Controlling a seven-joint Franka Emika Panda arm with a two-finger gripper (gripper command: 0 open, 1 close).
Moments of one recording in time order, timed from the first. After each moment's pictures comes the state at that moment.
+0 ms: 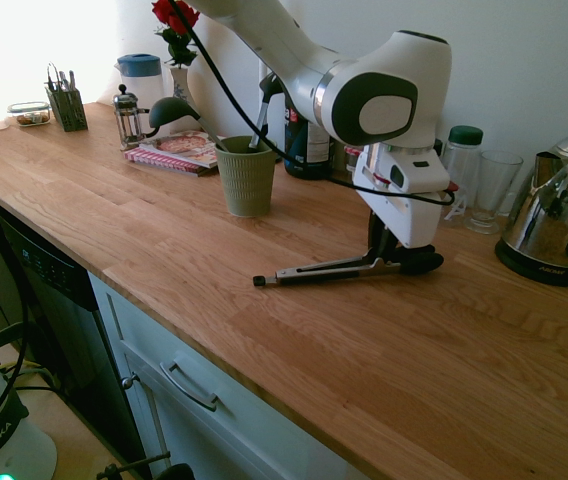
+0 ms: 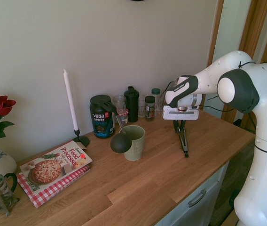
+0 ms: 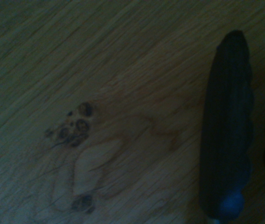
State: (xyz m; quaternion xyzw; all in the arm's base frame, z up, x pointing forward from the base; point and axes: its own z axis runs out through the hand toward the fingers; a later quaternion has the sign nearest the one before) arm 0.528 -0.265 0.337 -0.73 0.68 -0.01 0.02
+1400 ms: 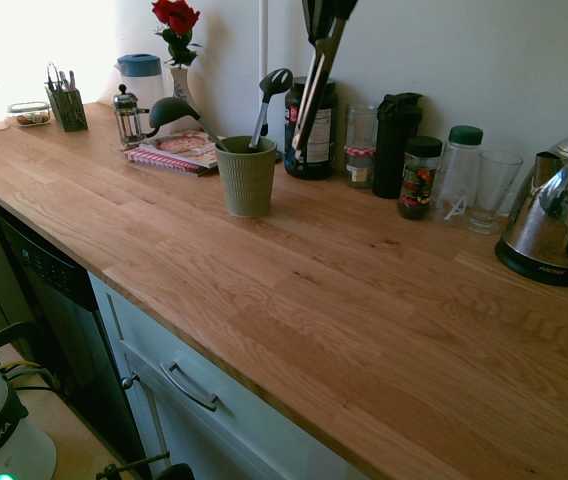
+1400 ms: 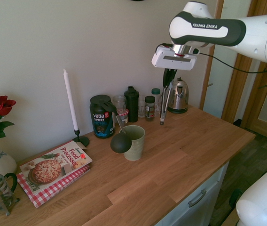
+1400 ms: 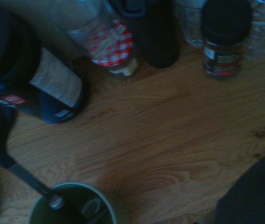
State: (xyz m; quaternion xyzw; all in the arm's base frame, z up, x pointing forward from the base) arm 0.481 -0.106 0.678 -0.85 0.51 -0.11 0.13
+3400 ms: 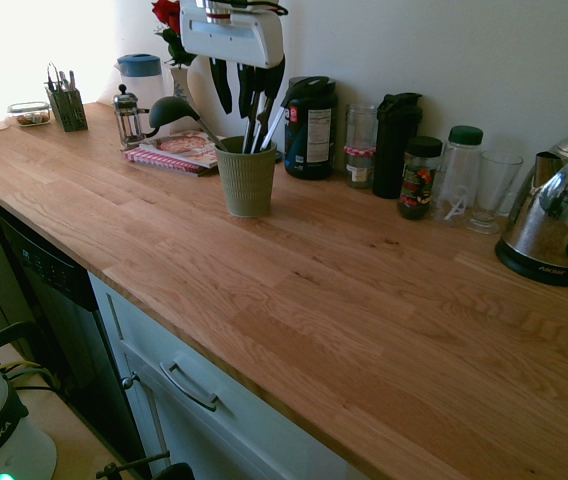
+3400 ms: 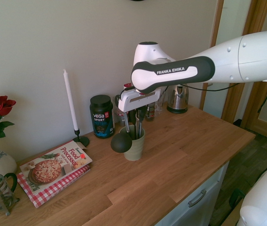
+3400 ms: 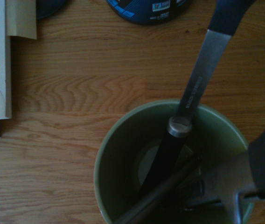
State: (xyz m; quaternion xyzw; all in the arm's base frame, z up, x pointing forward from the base) arm 0.494 0.045 0.565 -0.92 0.39 -0.08 0.06
